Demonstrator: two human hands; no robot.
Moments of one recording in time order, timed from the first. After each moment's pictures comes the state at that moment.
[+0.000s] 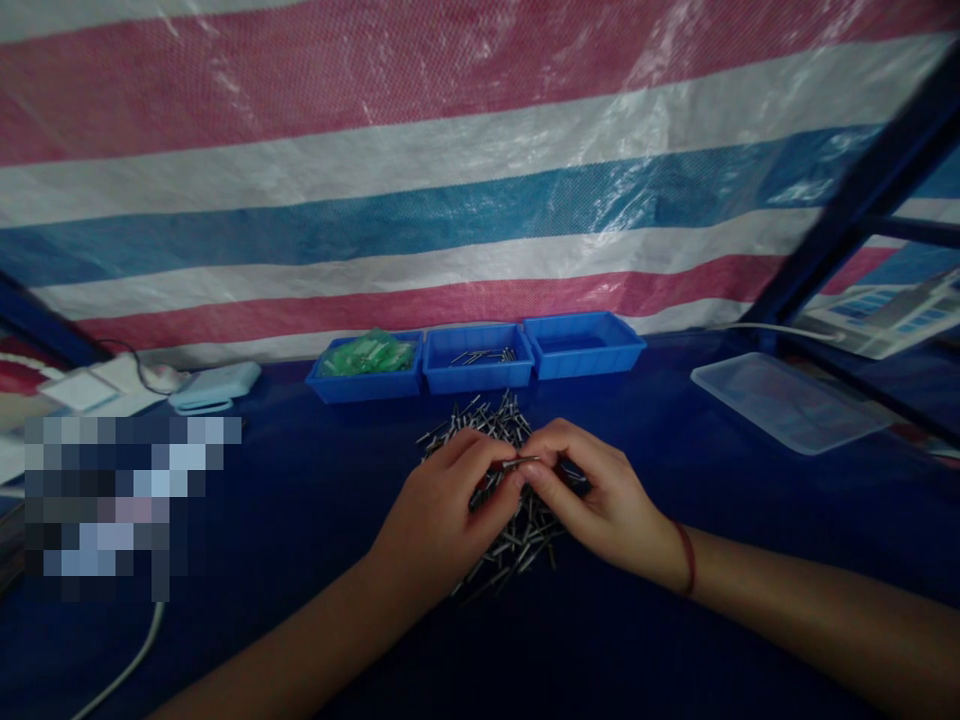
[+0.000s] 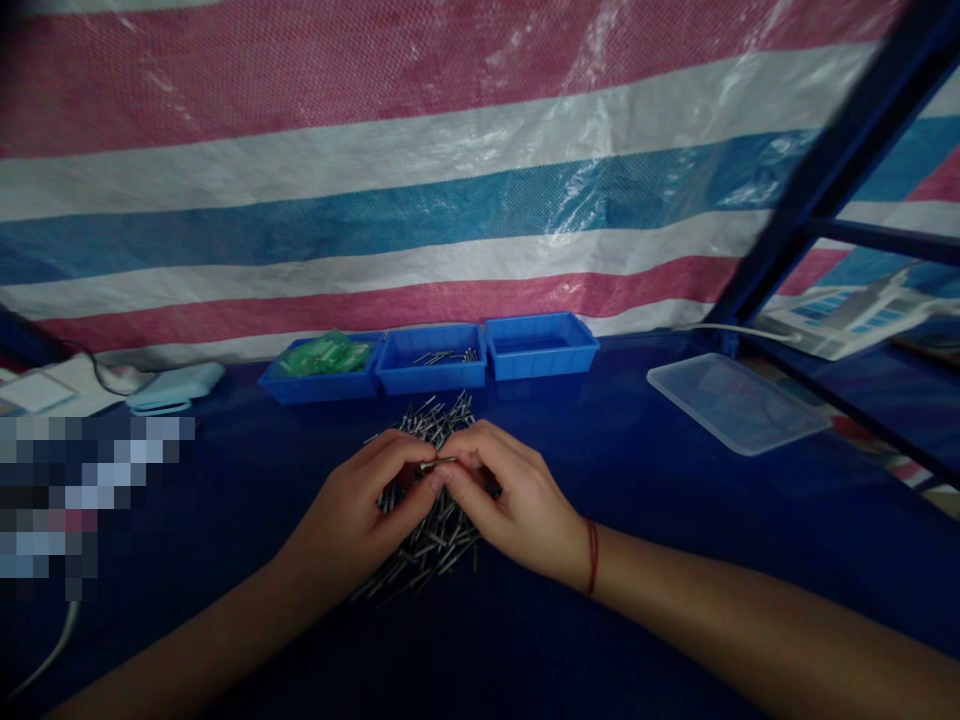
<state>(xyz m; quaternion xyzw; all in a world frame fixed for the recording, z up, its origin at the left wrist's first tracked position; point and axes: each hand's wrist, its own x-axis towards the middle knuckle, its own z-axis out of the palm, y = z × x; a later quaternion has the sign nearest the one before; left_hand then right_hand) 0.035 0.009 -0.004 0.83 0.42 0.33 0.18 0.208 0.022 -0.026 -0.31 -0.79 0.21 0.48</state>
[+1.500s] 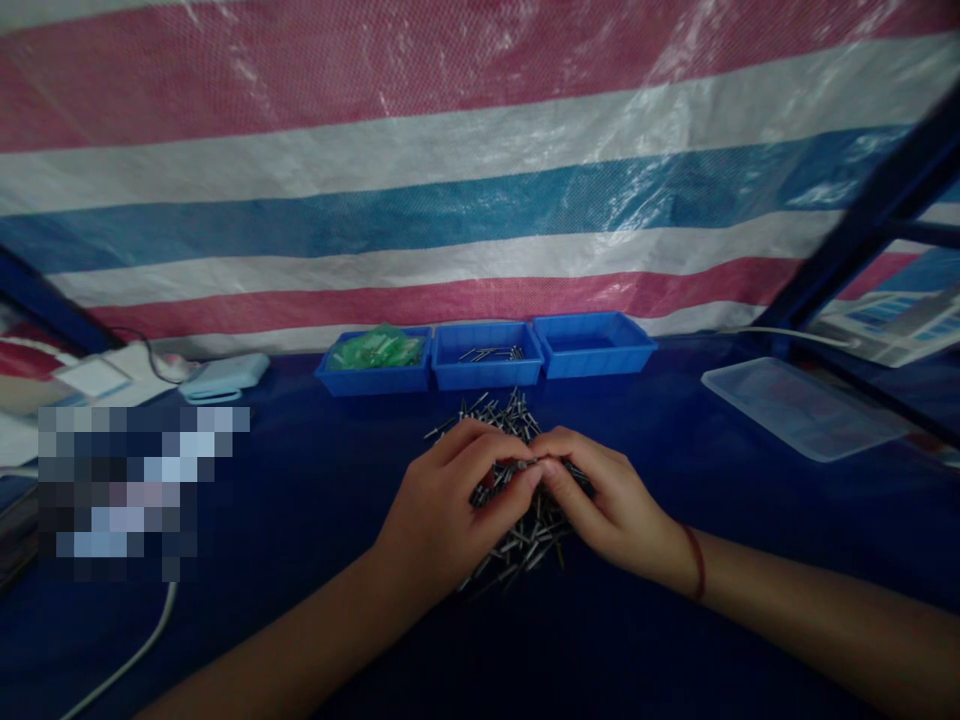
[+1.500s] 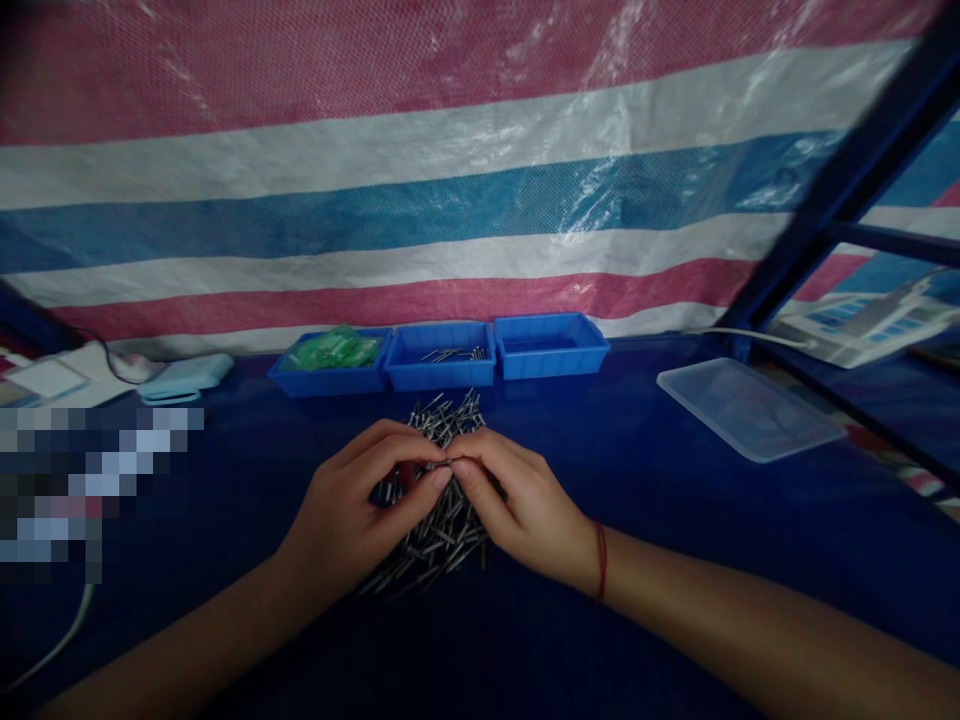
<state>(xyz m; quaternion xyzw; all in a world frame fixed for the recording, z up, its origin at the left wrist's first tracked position) 0.034 0.005 0.002 0.82 0.38 0.42 0.13 0.208 0.022 -0.025 -0.30 -0.82 0.20 0.44</state>
